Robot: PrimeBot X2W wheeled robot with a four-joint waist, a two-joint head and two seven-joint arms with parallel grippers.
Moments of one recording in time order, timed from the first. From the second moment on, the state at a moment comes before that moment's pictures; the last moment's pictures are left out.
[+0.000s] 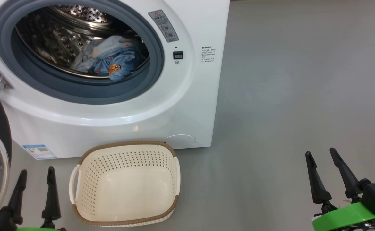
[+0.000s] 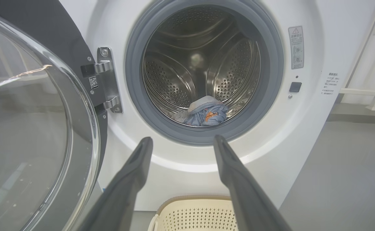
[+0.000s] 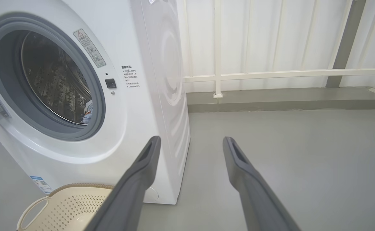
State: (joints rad) left arm -0.05 0.13 0.15 0.22 -0.23 -0.13 -0.26; right arm 0.02 -0.16 0.03 0.12 0.29 0.13 -0.26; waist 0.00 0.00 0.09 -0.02
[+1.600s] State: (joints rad) left arm -0.03 0.12 0.14 0.19 -0.23 -0.13 -0.26; right arm 0.03 -0.16 0.03 0.11 0.29 0.13 -0.26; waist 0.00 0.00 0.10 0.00
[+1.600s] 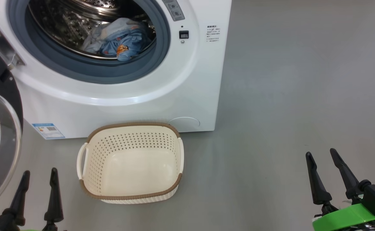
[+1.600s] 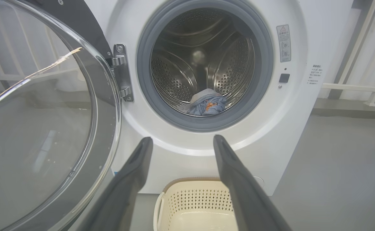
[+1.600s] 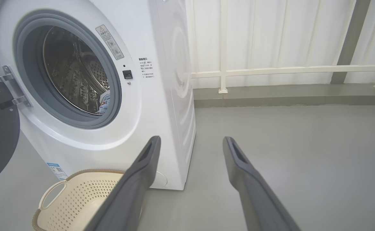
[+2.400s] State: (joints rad) left arm -0.03 0.05 0.21 0.15 -0.22 -0.13 -0.26; right arm -0.04 -0.21 0.15 0.11 0.29 0.13 -0.26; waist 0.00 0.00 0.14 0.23
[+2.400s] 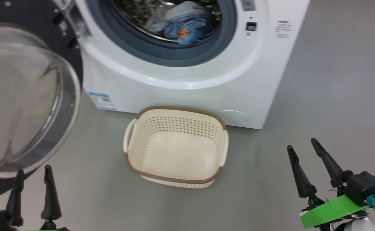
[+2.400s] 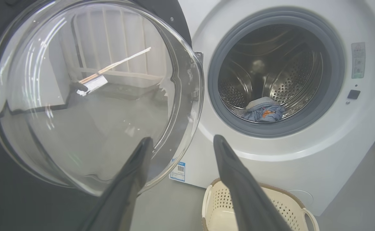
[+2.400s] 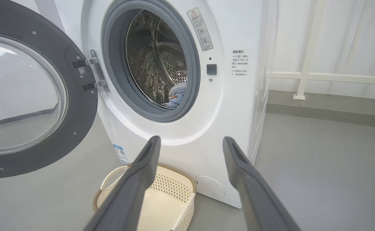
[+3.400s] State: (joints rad) left arm -0.01 0.03 0.23 0.16 -0.27 -0.13 -0.26; right arm -0.08 -0.25 0.23 0.14 0.30 0.13 -0.26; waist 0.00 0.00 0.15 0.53
